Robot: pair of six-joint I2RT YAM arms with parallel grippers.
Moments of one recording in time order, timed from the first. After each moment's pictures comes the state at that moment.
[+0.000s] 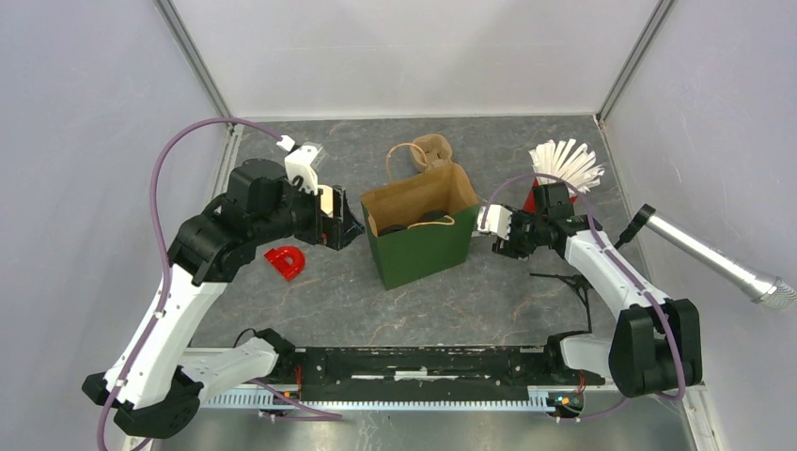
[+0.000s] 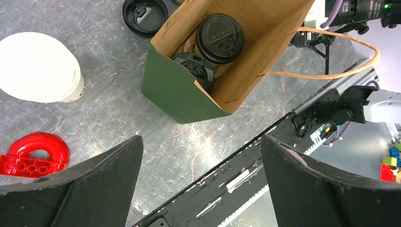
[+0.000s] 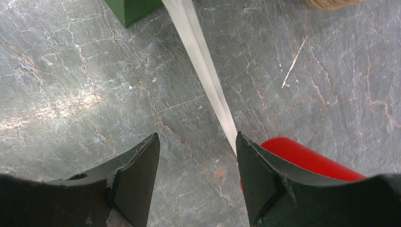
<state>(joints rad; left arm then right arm) -0.58 0.99 1.44 -1.02 0.16 -0.30 0.17 1.24 0.81 -0.58 -0.44 -1.16</state>
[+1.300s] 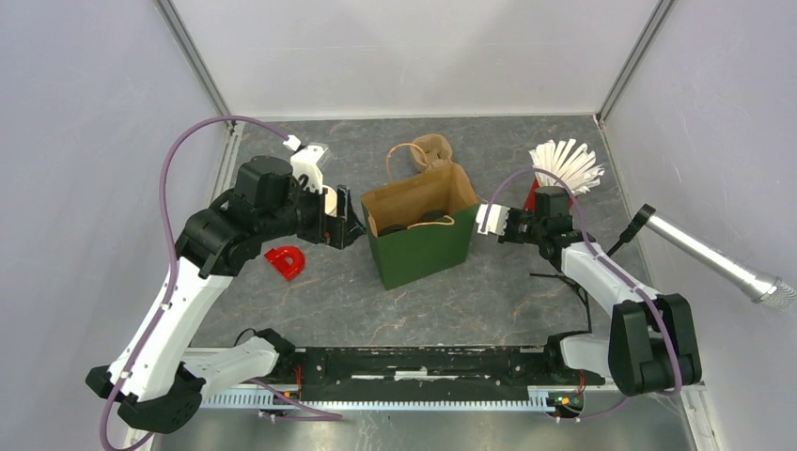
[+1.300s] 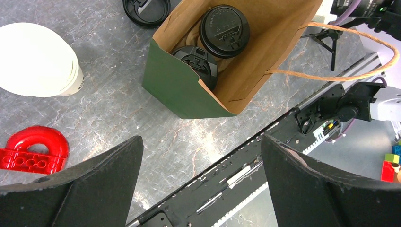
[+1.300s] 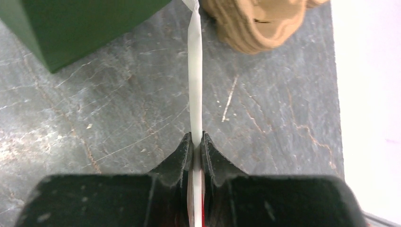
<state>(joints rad) -0.58 1.02 1.44 -1.04 0.16 -0.30 0.16 1.27 0.63 -0.10 -0.53 -1.18</state>
